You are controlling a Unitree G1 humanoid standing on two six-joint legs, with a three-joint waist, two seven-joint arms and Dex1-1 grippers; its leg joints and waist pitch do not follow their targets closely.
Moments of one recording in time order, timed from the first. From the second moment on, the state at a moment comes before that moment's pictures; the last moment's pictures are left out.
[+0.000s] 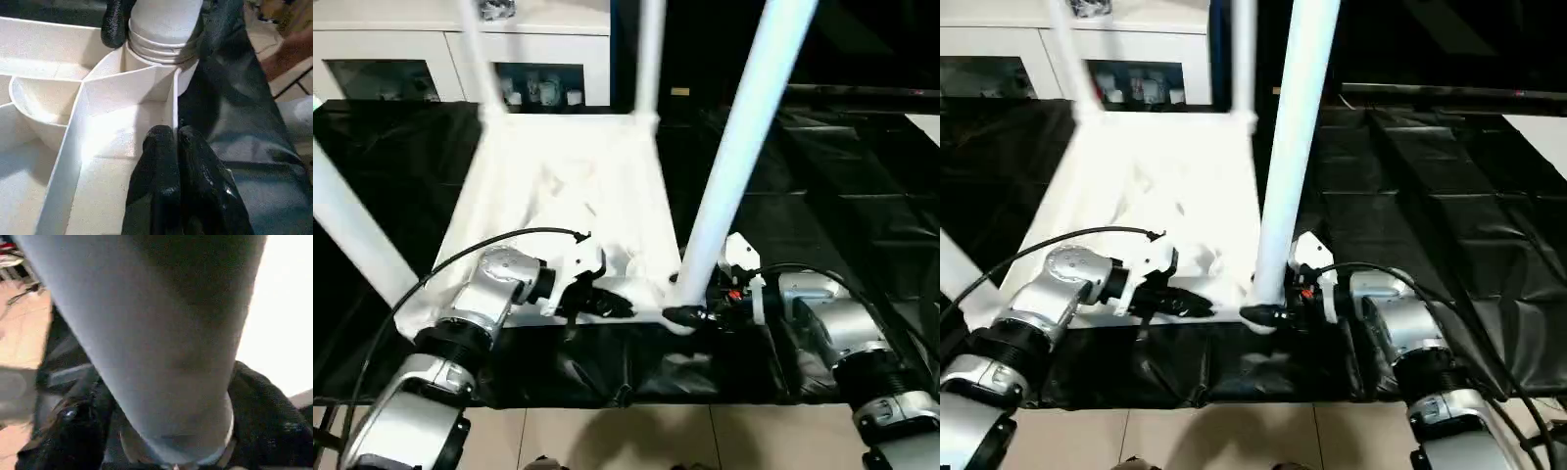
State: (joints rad) left arm -0.65 0.33 -0.25 0.74 -0.01 -0.01 -1.41; right arm -0.51 -0.37 0.21 0.57 0.17 0.16 1.30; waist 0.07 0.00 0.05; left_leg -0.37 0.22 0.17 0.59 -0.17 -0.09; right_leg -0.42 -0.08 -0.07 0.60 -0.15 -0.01
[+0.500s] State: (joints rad) left arm -0.65 0.35 -0.25 0.76 0.00 -0.04 -1.45; right arm -0.50 -0.35 0.20 0.55 0.18 0.18 1.32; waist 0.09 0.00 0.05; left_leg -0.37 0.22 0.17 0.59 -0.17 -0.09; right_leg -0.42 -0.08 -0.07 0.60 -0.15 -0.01
